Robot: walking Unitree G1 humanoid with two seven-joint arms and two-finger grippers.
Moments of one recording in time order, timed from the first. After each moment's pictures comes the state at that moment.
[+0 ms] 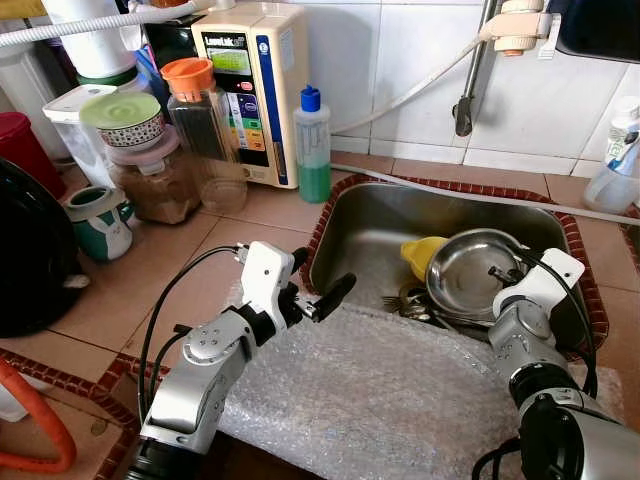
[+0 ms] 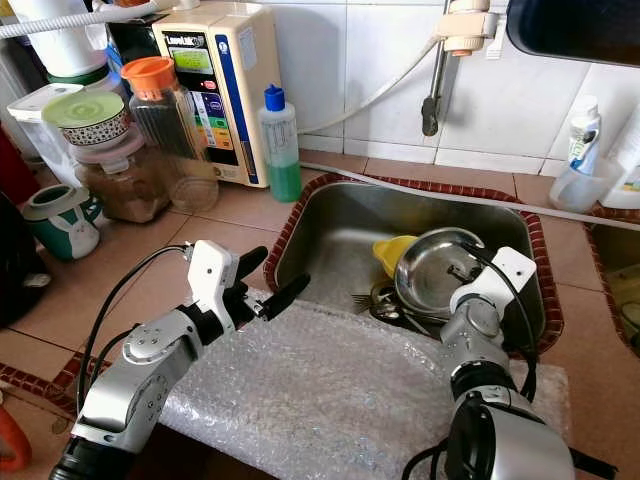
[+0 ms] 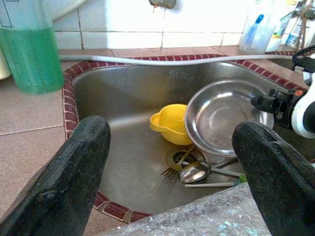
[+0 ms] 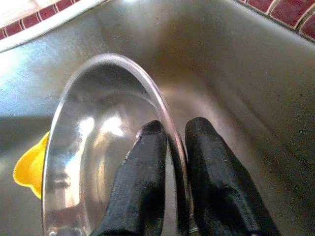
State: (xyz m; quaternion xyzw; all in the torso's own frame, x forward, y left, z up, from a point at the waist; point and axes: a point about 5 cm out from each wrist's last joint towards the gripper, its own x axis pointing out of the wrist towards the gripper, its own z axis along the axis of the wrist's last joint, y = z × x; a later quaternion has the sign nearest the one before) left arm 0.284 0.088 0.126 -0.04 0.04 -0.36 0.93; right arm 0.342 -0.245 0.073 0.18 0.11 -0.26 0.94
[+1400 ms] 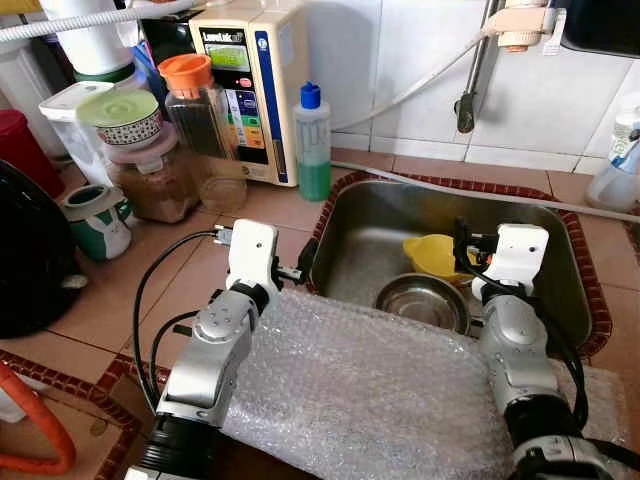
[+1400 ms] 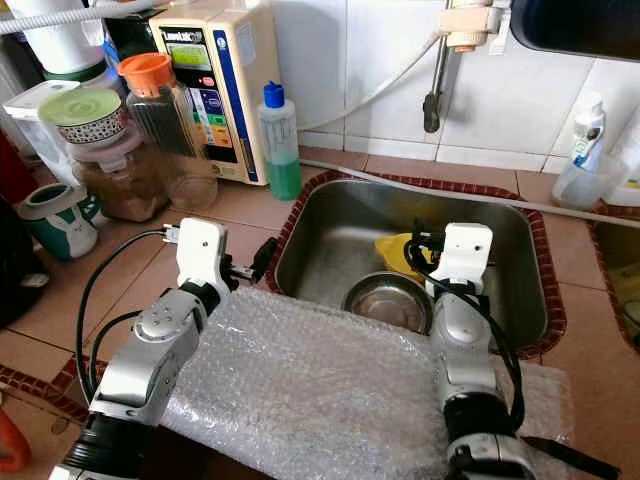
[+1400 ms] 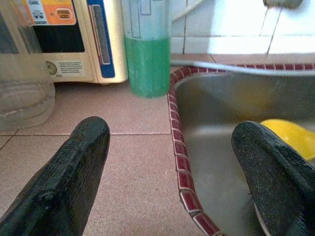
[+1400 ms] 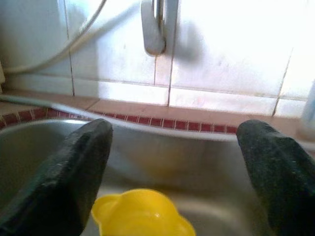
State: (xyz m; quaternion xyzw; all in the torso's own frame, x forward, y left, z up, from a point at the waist) left arm 0.313 0.101 0.134 -0.02 0.03 -0.16 0.99; right arm 0.326 -0.205 0.126 -0.06 -0.09 -0.08 0.99
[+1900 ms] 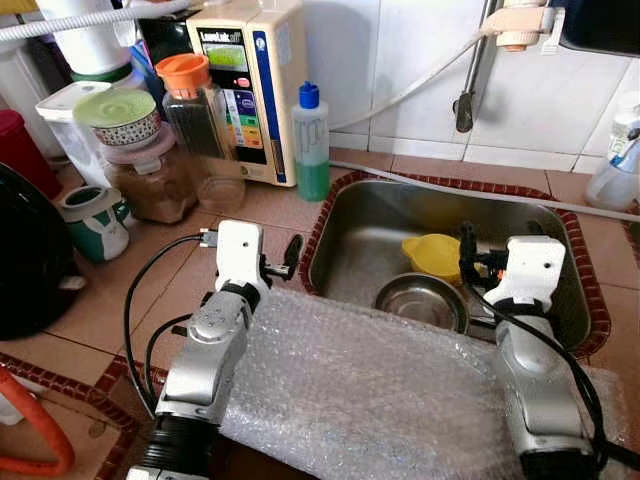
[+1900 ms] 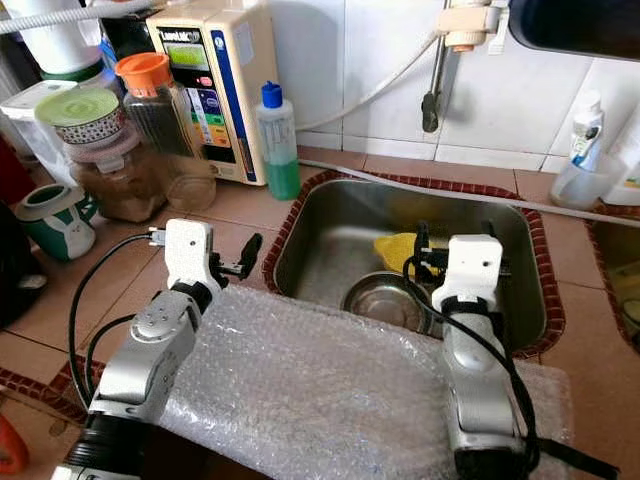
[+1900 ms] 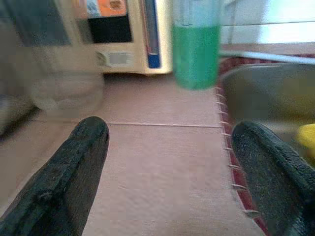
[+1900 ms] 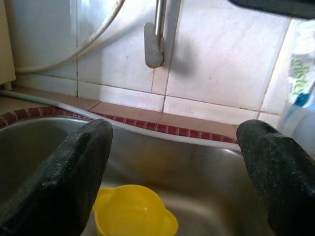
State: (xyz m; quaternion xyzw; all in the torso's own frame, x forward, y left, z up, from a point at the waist) left arm 0.315 0.117 0.128 0.02 0.03 -0.08 1.00; right arm 0.290 -0.198 0.141 -0.10 -0.10 -0.07 0.99
